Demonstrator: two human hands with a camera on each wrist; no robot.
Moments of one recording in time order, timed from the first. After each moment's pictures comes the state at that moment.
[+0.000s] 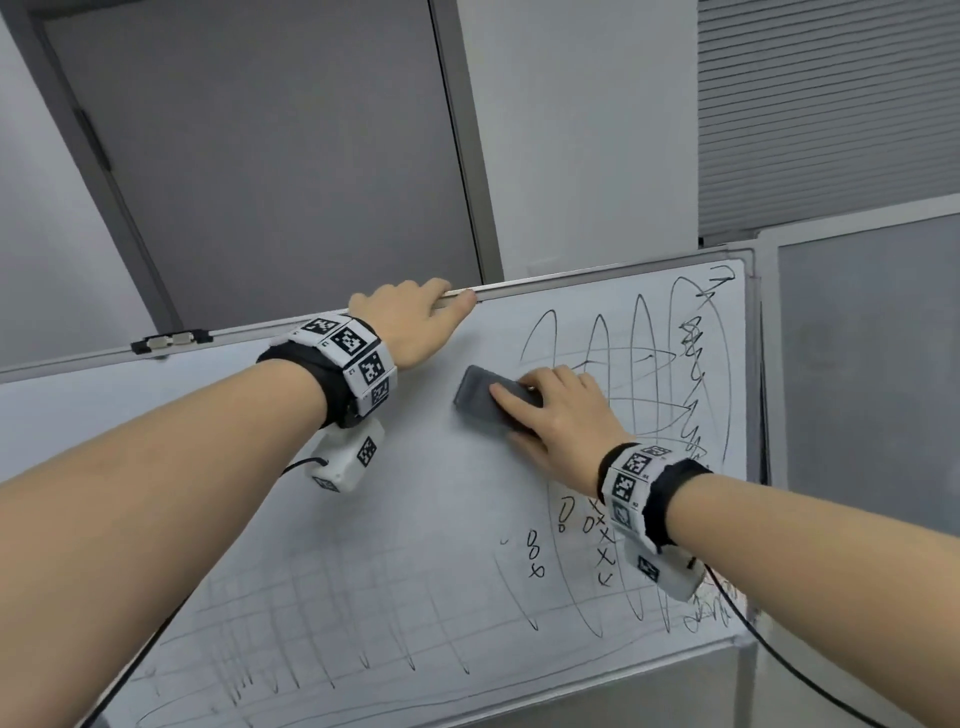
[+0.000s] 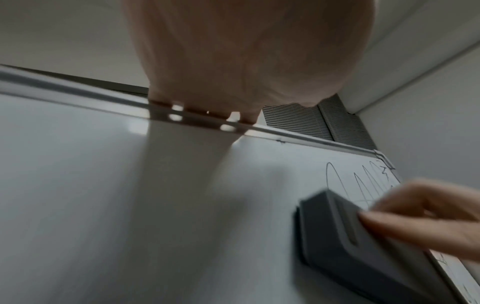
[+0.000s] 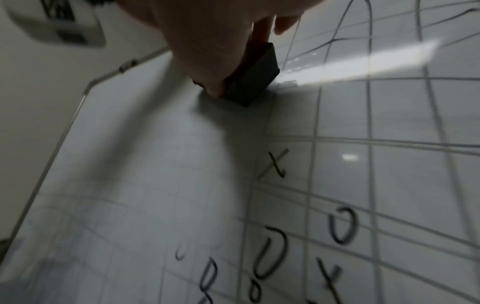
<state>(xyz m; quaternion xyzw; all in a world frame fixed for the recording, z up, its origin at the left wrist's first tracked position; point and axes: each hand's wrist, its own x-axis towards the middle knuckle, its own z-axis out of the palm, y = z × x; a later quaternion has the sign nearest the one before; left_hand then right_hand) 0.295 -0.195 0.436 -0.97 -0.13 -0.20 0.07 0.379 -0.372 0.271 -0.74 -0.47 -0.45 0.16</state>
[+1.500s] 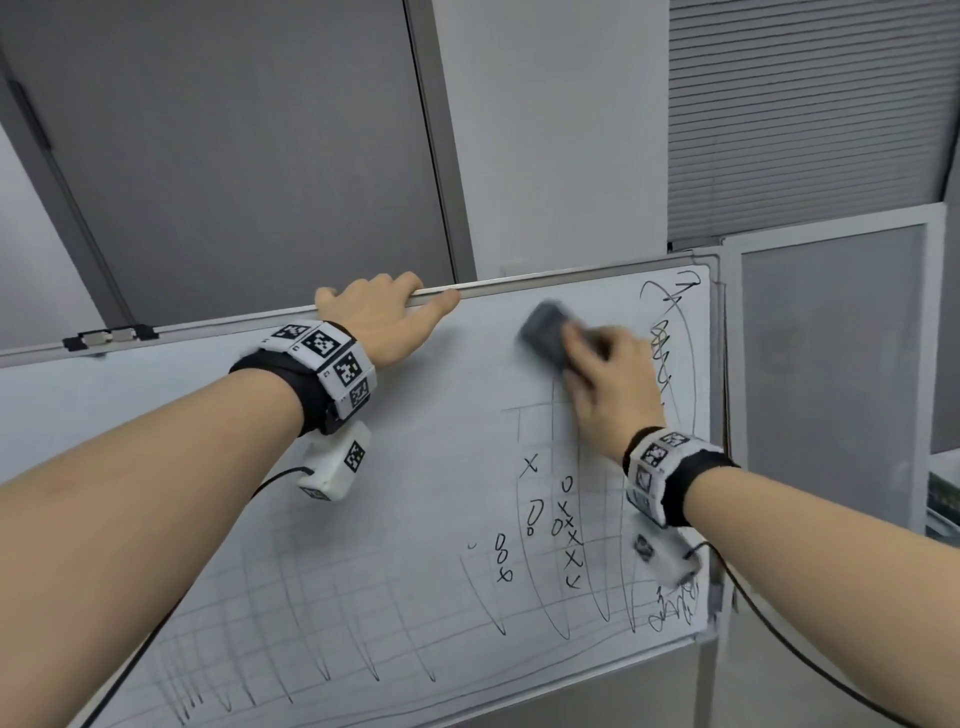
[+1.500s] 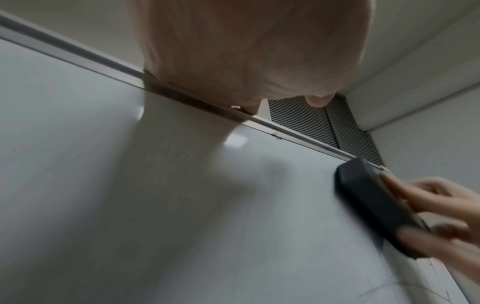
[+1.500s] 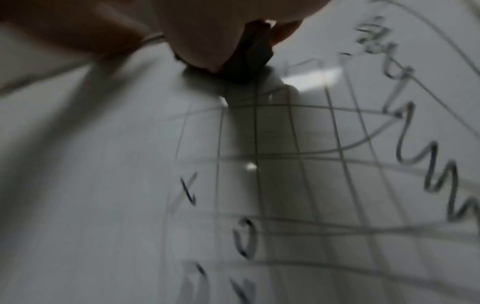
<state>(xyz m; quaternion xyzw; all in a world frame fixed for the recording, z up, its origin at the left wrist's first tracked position) 0.316 -0.198 0.430 -0.96 -0.14 -0.23 0.05 0.436 -0.427 0.275 -0.75 -0.32 -0.47 0.33</state>
